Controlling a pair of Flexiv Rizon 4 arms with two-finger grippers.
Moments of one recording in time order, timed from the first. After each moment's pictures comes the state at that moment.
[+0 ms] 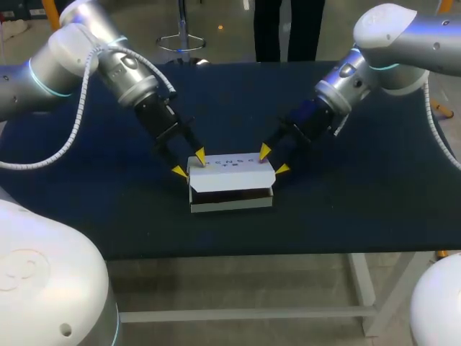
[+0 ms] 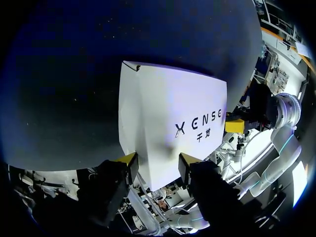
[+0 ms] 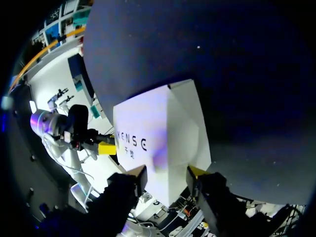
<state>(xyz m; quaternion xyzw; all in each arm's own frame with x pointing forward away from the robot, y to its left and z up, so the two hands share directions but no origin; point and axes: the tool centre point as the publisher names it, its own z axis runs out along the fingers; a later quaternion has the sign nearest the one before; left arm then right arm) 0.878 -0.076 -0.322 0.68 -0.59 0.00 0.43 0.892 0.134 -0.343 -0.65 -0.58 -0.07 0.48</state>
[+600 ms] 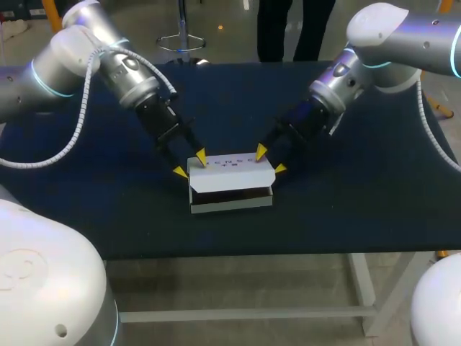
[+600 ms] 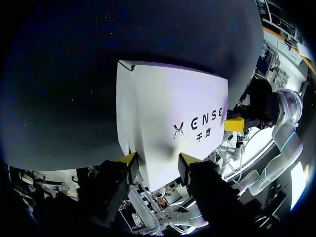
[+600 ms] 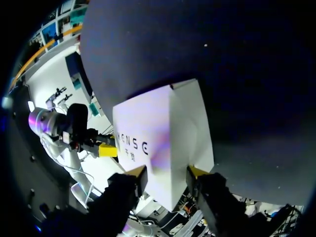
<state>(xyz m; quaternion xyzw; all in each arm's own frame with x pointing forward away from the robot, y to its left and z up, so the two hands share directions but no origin) 0.878 -0.079 -0.322 0.68 -0.59 -0.01 0.44 0.895 0.142 -0.346 -0.64 -0.58 -0.06 0.49</state>
